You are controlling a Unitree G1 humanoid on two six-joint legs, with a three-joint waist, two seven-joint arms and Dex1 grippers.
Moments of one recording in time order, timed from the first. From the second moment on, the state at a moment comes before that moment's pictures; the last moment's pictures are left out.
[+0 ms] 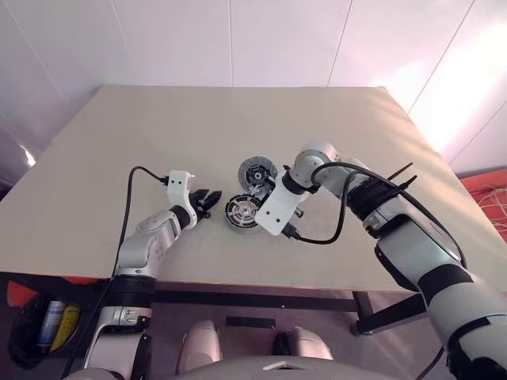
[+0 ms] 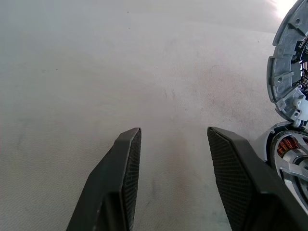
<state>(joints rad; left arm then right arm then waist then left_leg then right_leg) -0.34 0.20 0.08 0.15 -0.35 0.55 -0.43 -1.07 -0.41 0.69 0.73 -0.40 -0.65 1.38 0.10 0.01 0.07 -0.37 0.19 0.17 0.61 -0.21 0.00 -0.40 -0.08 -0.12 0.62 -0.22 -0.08</state>
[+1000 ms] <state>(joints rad) -0.34 0.21 0.08 0.15 -0.35 0.55 -0.43 -1.05 -0.41 0.69 0.73 -0.42 -0.64 1.35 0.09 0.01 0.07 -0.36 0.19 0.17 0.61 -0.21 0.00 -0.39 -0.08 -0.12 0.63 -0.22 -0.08</state>
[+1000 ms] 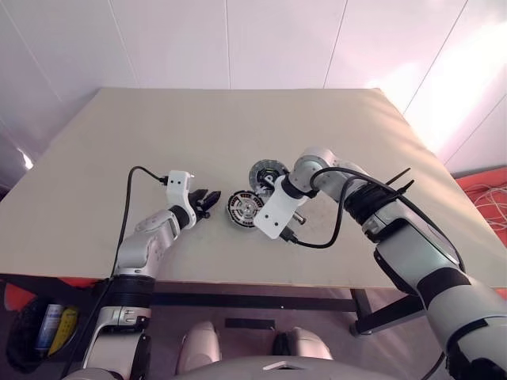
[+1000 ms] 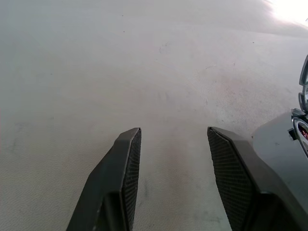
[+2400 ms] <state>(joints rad) -0.29 0.14 0.09 0.13 -0.35 0.51 -0.37 -1.01 -0.40 0.68 0.16 -0.21 0.83 1.49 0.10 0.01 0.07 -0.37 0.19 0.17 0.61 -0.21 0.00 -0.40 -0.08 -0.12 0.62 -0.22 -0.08</state>
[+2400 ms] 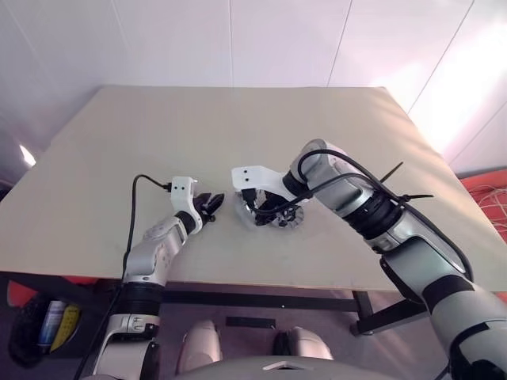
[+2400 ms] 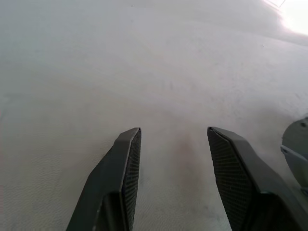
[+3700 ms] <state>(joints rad) -0.29 0.18 0.12 0.12 -0.35 0.52 -0.37 -1.27 -0.22 0.37 0.34 0.06 0.99 1.22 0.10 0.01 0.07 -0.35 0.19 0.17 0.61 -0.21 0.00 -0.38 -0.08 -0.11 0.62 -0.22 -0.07</state>
